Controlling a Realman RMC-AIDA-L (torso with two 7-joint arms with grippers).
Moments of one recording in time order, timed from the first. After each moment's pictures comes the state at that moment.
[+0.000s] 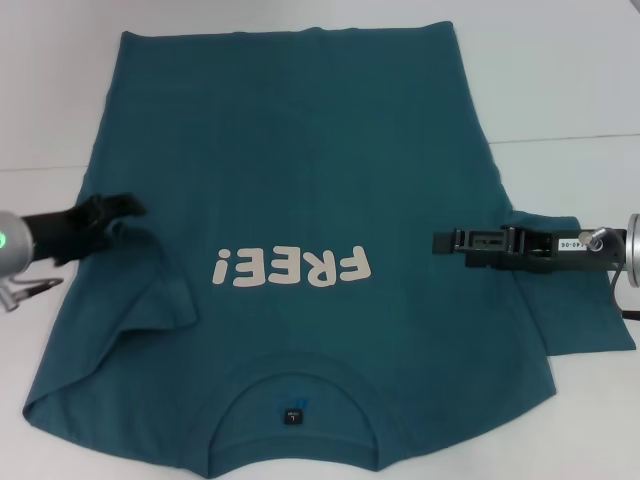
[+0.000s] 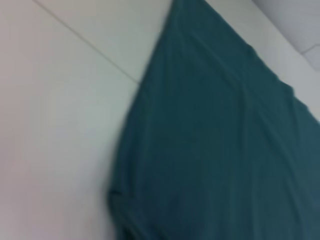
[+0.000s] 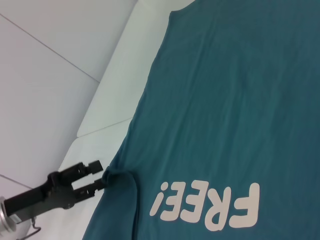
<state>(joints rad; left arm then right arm) -0.76 -2.00 0.73 0.42 2.13 0.75 -2.55 0.63 1.98 -0.68 -0.58 -2.08 -1.34 2.22</state>
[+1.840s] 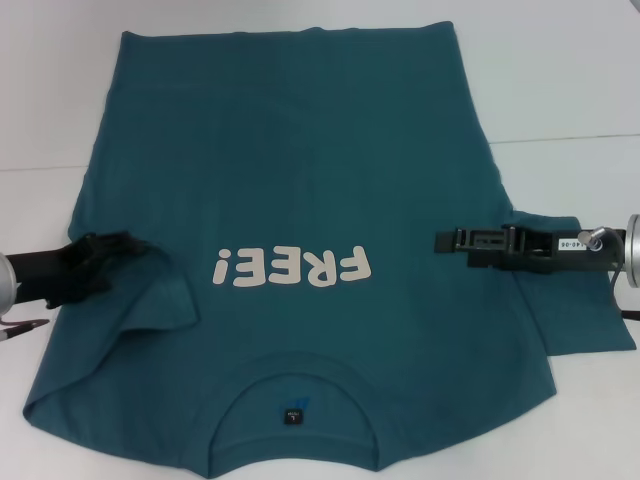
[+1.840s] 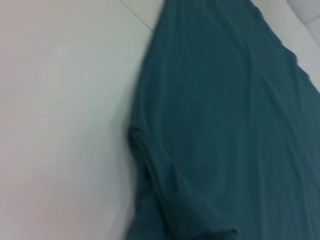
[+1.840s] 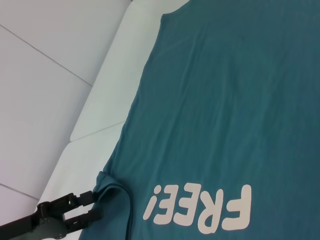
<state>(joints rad) -0.69 -1.98 0.73 0.44 2.15 0.88 -2.58 0.63 1.98 -0.68 -0.57 -2.08 -1.32 2.23</state>
